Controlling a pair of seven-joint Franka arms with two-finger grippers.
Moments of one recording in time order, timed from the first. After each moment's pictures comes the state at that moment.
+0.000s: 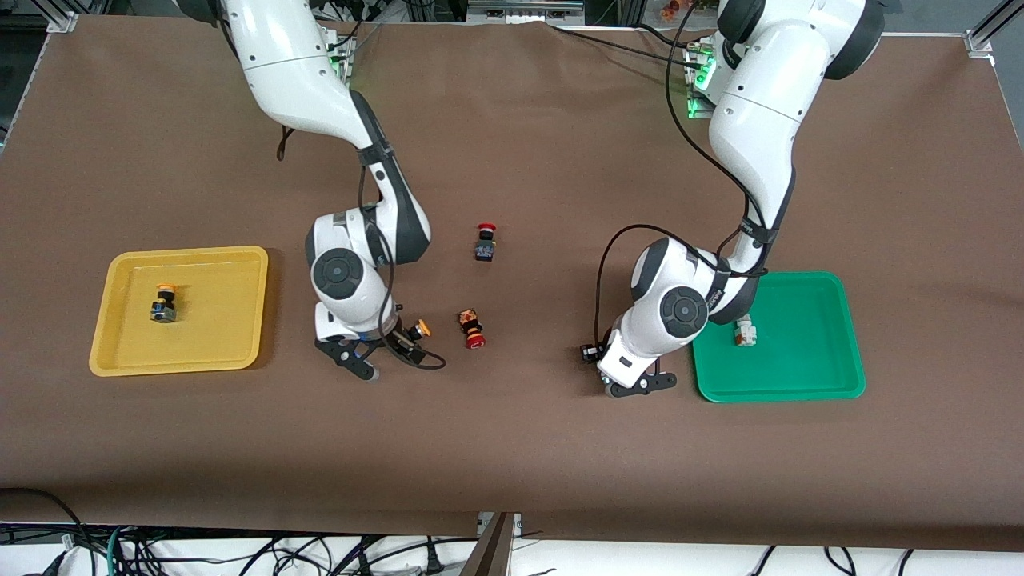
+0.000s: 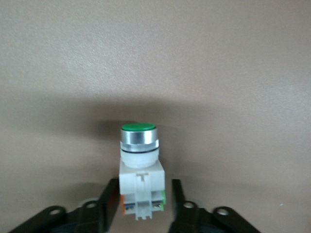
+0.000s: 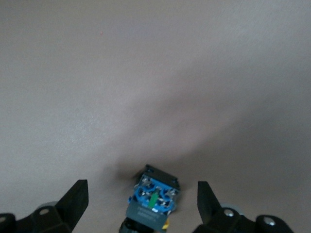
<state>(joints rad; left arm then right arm) -0.36 0.91 -0.07 -1.35 -0.18 2.32 -0.49 0.72 0.83 -0.34 -1.52 0.29 2.40 0.88</state>
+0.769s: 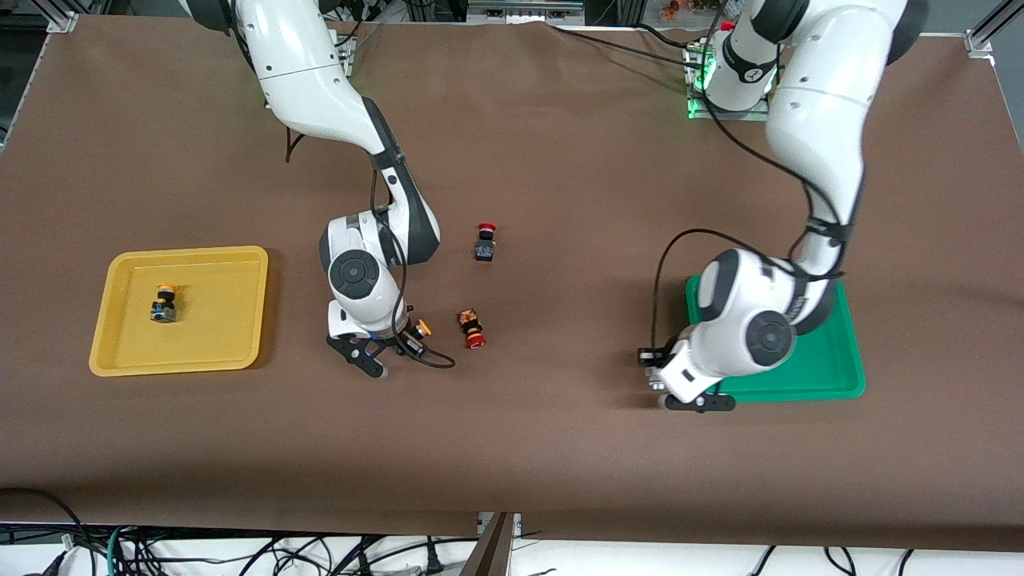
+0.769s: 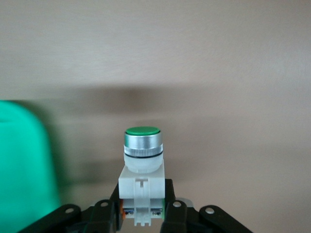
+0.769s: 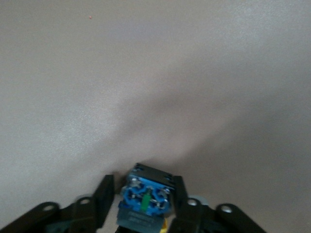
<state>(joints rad) -0.20 0.81 -0.07 -1.33 -0.18 2.05 -0.13 0.73 0.86 -0.34 -1.51 0.29 2.41 0.90</state>
